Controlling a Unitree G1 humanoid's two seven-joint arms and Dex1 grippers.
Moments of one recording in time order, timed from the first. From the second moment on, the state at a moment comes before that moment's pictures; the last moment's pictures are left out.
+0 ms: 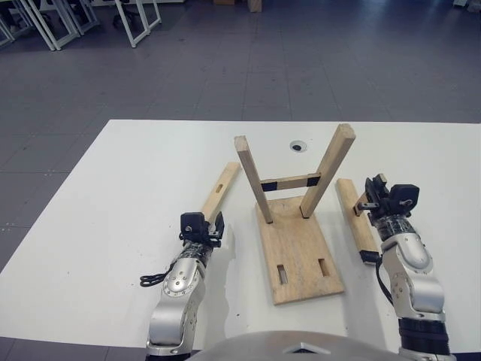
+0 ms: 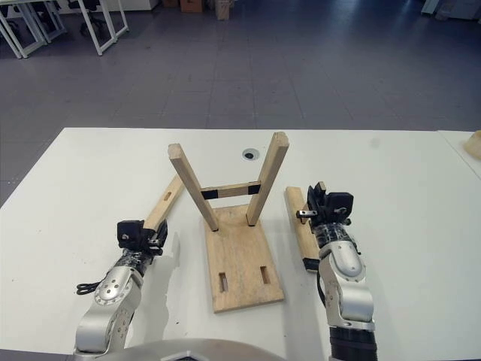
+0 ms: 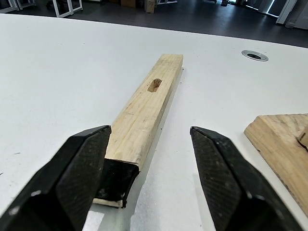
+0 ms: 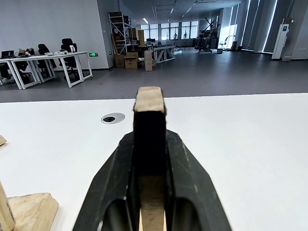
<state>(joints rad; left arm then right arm) 0.32 0.03 -0.07 -0.42 -0.10 0.41 0.01 0.07 -0.21 -0.14 -0.20 0.27 0.19 0.13</state>
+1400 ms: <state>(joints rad) 0.30 0.05 -0.03 -0.39 -0.11 0.38 -0.02 0.02 -0.16 -0.18 -0.15 0.22 0.13 0.07</state>
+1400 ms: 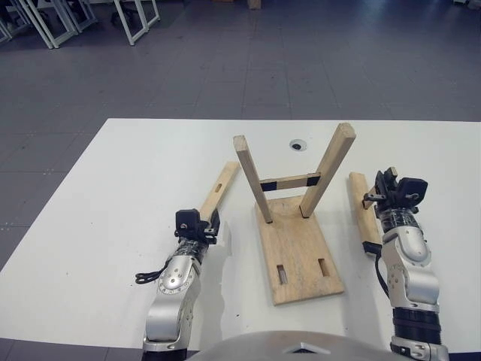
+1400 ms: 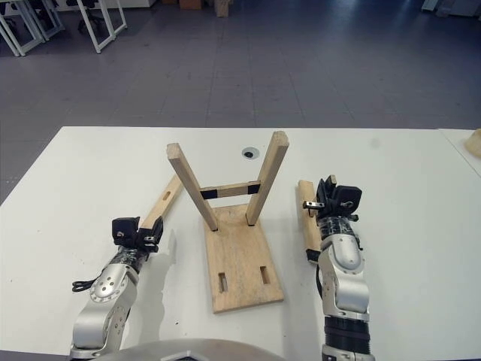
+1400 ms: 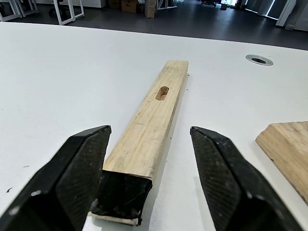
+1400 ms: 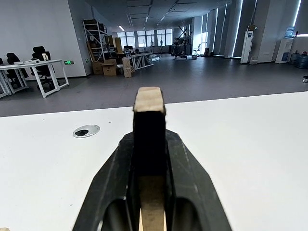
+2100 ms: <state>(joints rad) 0.30 0.05 -0.03 -0.40 -0.11 0.38 -0.02 -0.21 -0.25 -0.28 -0.53 0.24 0.64 -0.09</state>
